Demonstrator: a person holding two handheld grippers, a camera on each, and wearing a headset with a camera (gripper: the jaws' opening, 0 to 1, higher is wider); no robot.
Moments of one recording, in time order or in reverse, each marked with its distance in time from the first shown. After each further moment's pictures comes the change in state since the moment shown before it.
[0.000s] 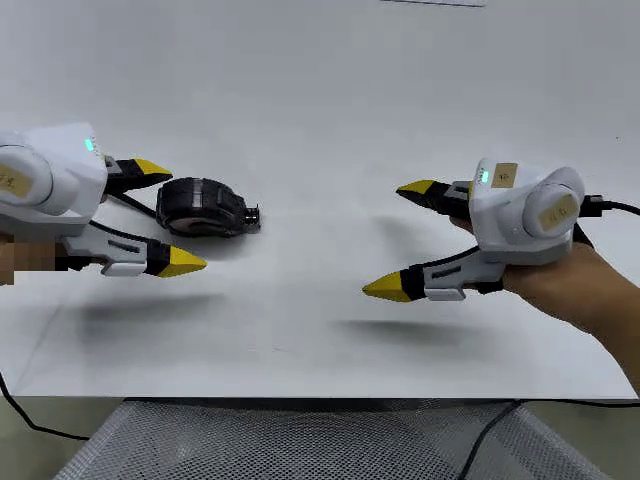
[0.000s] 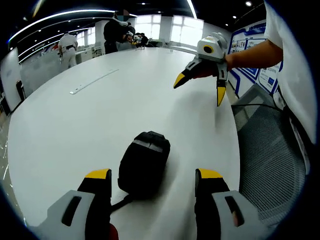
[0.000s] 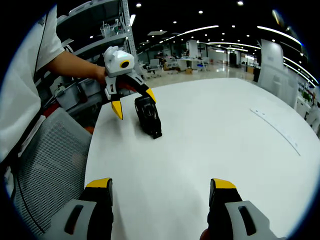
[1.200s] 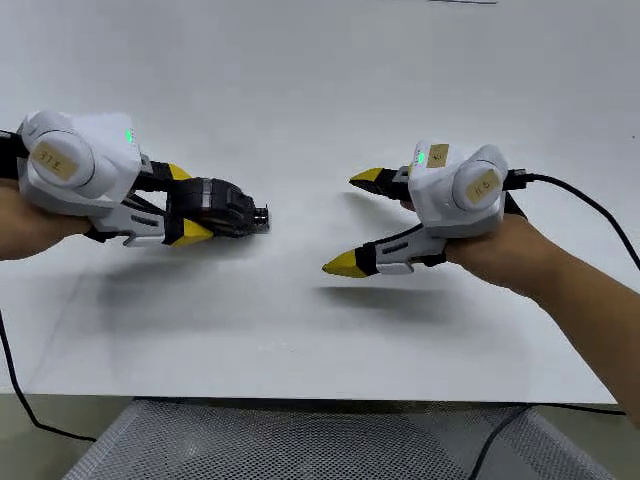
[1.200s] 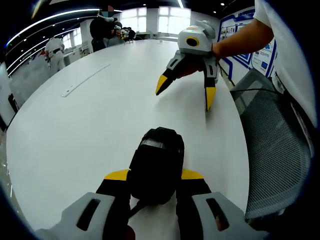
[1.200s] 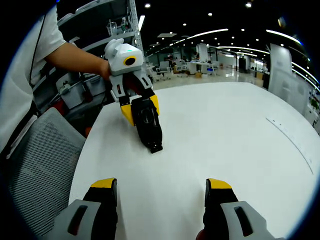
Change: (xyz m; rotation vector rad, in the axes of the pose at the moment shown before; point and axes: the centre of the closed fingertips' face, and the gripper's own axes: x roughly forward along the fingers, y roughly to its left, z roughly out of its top) left arm 0.013 0.014 -0.005 0.111 0.071 -0.039; right arm 0.061 -0.009 0.021 -0.057 -0.030 0.067
